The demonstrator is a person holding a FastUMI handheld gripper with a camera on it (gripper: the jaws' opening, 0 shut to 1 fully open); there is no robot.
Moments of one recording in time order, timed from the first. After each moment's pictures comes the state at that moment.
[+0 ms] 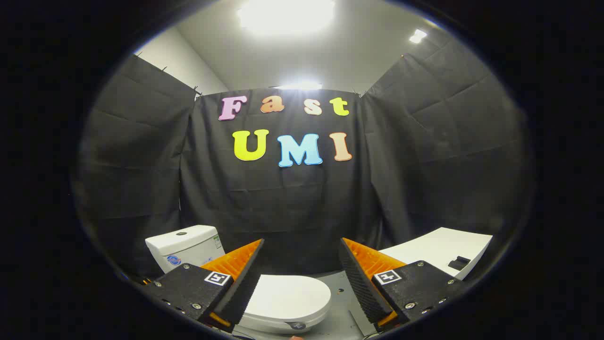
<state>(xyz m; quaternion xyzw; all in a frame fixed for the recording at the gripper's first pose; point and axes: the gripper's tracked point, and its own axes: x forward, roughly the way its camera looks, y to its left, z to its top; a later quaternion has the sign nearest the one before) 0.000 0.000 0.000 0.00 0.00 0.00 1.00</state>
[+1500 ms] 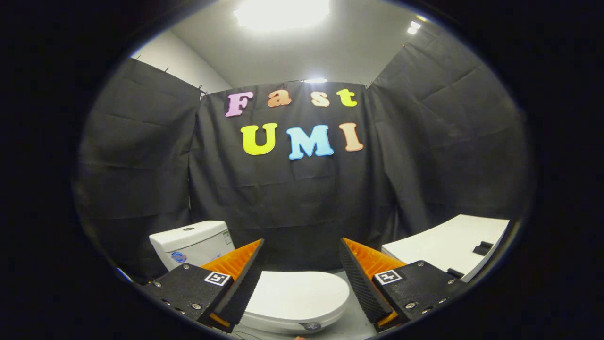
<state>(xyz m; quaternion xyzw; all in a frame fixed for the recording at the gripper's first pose) 0.037 0.035 -0.064 0.05 0.03 0.04 1.00</state>
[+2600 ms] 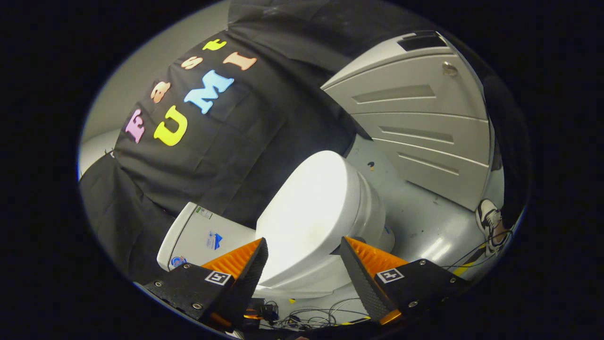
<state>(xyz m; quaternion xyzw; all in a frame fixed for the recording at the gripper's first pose) 0.013 0.015 -0.351 0.43 0.26 -0.06 0.86</state>
